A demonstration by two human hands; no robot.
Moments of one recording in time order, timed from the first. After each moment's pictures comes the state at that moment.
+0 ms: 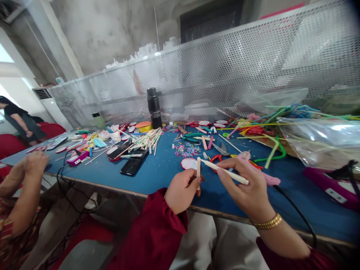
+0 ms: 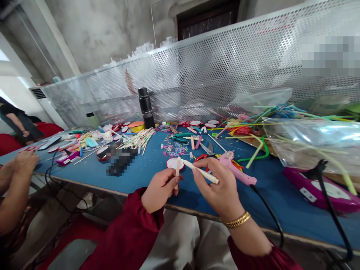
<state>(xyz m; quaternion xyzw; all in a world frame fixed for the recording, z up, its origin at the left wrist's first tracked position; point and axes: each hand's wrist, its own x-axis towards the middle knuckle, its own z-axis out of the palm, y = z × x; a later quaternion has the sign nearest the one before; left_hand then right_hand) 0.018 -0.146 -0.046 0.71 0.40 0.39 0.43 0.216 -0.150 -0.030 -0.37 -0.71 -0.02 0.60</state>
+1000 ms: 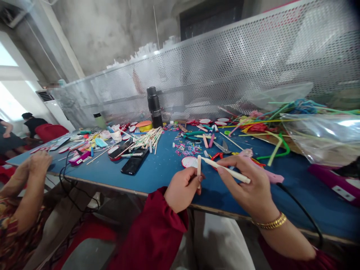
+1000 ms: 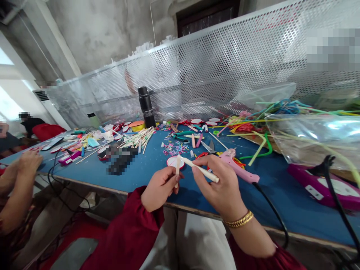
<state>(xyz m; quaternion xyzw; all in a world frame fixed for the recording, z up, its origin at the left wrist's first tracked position) 0.018 -0.146 -0.047 0.71 0.40 0.39 0.43 0.217 -0.150 -0.030 -0.36 -0.72 -0.03 0.60</state>
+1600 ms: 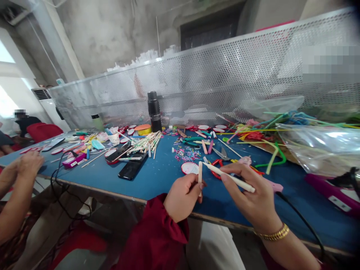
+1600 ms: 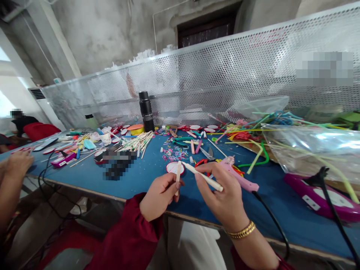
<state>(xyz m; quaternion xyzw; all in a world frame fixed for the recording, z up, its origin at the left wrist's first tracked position) 0.018 -0.147 -0.045 0.72 0.38 0.40 0.43 0.220 -0.148 -0.035 -0.36 -0.72 -0.02 0.60</state>
